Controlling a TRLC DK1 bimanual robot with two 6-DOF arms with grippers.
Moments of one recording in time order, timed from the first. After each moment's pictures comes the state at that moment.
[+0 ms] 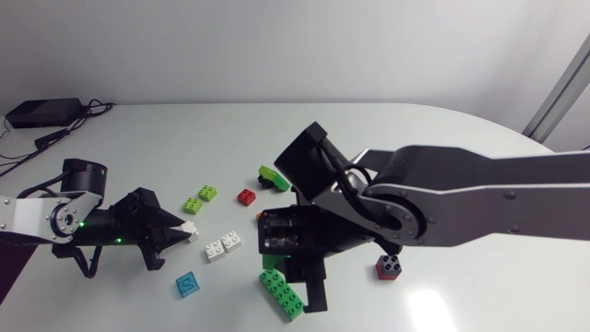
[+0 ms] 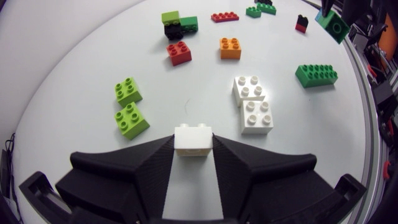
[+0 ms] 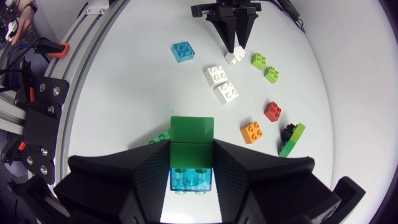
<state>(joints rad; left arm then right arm) 0.11 1.56 0.55 -0.02 0.60 0.95 0.91 1.52 1.01 -0.43 -0.14 -0.78</state>
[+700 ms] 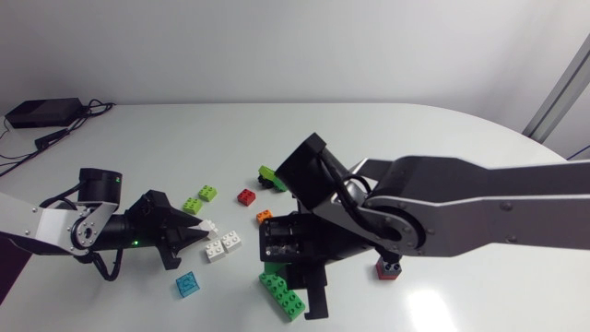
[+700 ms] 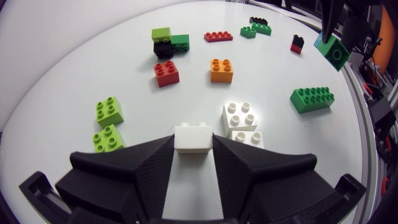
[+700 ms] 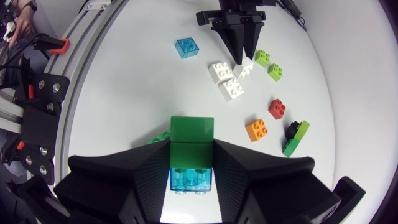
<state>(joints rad) 0.05 1.66 0.51 0.21 0.70 0.81 0.92 1.52 0.98 -0.41 -0.13 -0.77</state>
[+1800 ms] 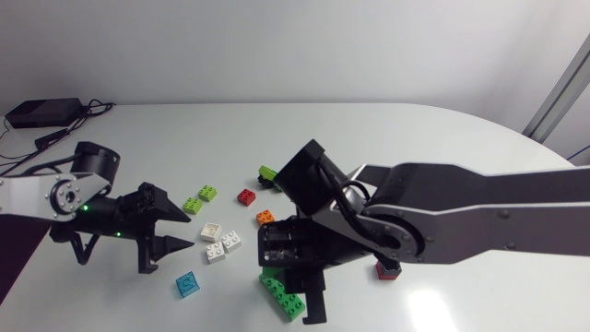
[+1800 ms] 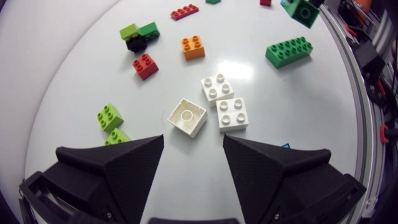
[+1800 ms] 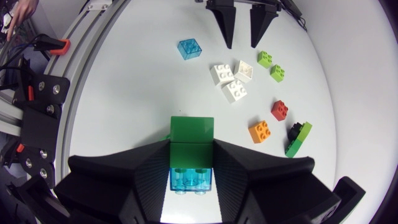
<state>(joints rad) 0.03 1.50 0.68 -0.34 0.54 1.24 0.93 1.52 0.96 -0.39 -0.13 -0.75</state>
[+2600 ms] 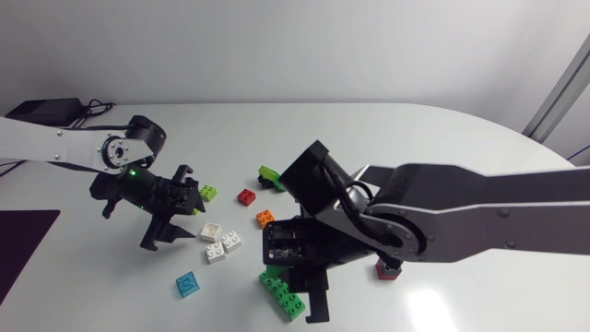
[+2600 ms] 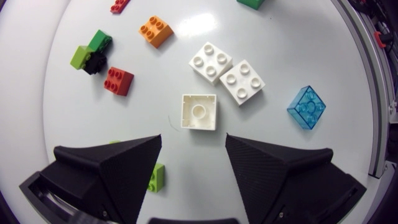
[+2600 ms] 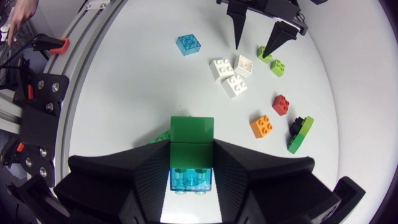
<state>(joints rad) -0.12 1.72 0.98 -0.57 0.28 1.67 0.91 1.52 0.95 -0.38 -0.14 -0.75</state>
